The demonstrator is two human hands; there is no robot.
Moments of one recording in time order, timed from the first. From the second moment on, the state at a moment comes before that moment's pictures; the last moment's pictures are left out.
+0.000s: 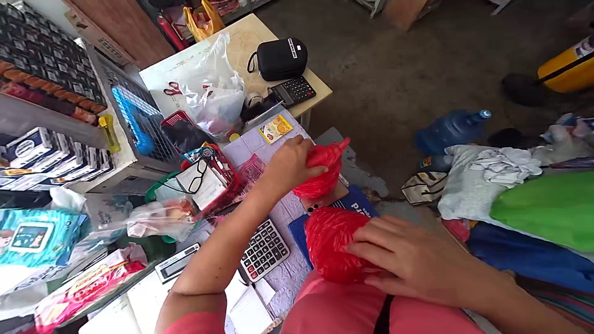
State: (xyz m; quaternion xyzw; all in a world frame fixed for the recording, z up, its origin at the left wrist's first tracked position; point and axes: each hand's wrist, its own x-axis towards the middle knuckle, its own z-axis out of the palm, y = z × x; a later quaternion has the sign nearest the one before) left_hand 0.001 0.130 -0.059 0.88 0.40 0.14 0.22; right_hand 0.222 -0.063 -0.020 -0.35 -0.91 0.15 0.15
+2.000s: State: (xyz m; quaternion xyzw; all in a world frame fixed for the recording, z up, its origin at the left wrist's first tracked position) left_hand -0.200 0.077 -0.205 0.62 0.76 0.14 0.14; right_hand 0.118 0.251 -0.053 -0.37 -0.92 0.08 0.09
